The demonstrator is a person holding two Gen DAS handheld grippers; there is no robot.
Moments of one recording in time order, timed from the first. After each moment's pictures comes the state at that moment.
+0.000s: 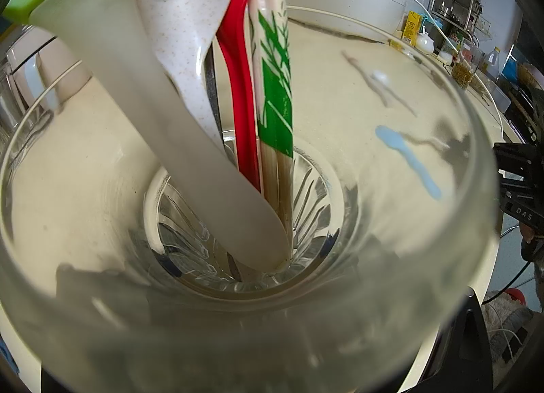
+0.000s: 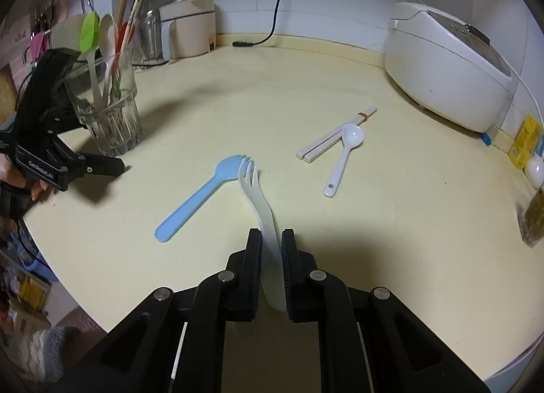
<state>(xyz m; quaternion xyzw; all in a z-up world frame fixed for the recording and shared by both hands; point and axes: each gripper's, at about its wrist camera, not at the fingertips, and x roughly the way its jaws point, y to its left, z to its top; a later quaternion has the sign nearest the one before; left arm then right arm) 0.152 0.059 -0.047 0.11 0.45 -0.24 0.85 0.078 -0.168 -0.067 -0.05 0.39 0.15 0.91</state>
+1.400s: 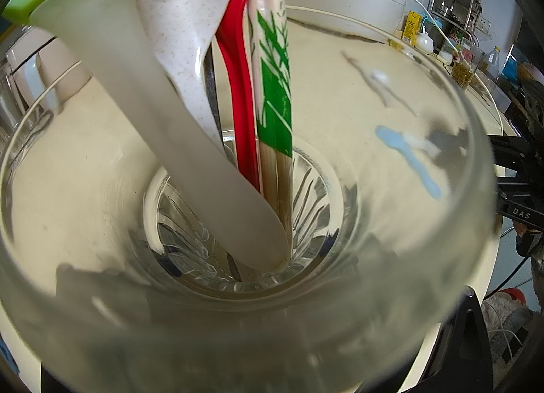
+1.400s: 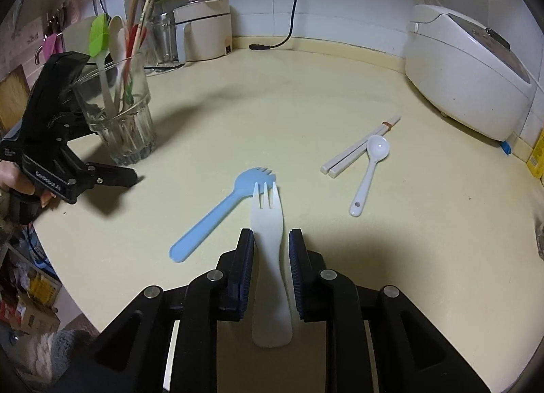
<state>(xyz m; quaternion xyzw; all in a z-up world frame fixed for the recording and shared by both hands) 0.152 0.058 -0.048 0.11 0.45 -0.24 0.85 0.091 -0.159 -0.068 -0.05 0.38 0.19 0.90</state>
